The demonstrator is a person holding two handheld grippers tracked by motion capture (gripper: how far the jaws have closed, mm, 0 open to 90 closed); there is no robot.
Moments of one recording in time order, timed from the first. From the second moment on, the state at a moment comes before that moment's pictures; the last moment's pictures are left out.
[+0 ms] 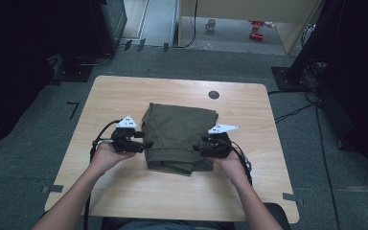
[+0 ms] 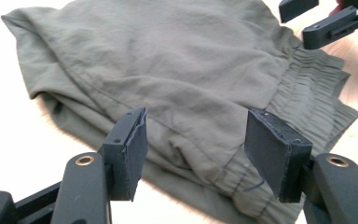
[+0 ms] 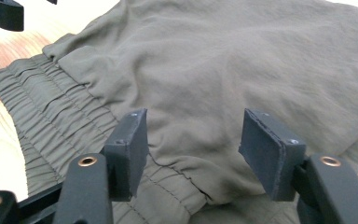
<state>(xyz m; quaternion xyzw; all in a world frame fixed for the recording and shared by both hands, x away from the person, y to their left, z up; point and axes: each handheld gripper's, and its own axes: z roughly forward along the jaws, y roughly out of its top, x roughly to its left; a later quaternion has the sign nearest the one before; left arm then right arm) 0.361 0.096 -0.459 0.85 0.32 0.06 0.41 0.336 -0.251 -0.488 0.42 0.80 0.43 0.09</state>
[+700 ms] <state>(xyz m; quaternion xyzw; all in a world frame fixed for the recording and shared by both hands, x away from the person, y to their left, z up) 0.379 0.137 -0.468 0.84 0.37 0.09 0.40 0.344 -0.285 -0.488 0.45 0.77 0.43 0.13</state>
